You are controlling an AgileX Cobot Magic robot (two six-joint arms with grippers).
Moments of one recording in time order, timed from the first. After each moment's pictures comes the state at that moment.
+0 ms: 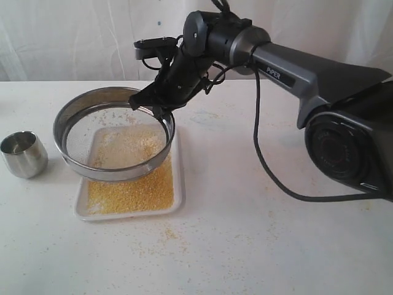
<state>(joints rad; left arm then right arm) -0.13 0.00 0.02 0.12 0.43 0.11 0.56 2.40 -2.25 0.22 0.95 -0.13</state>
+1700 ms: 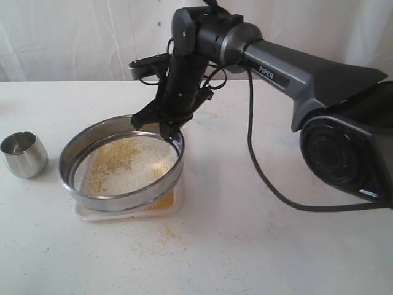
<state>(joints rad) -0.13 0.00 0.02 0.12 0.43 0.11 0.60 2.39 -2.27 0.15 1.22 -0.17</state>
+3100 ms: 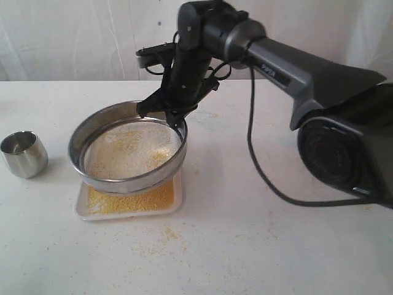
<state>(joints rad) -0.13 0.00 0.02 0.12 0.43 0.11 0.57 2.42 -2.34 0.06 1.19 -0.07</state>
